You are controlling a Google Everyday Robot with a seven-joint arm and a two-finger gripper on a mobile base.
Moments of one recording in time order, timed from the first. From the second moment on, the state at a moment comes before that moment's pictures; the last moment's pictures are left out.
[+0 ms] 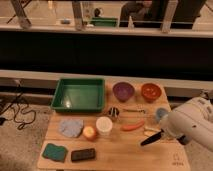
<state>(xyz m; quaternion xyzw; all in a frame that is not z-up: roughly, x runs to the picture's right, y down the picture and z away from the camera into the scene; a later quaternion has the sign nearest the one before) 0.278 0.194 0.664 -0.22 0.00 -0.12 0.97</state>
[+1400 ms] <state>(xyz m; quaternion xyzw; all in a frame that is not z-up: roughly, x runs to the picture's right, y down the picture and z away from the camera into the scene) 0.289 0.241 0.694 -0.28 0.00 -0.15 0.95</state>
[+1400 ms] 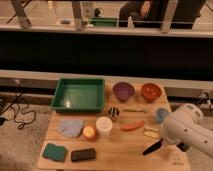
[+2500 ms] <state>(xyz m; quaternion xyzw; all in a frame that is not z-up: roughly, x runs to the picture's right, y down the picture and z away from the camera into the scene) 0.285 0.253 0.700 -0.29 0.00 -0.17 0.94</state>
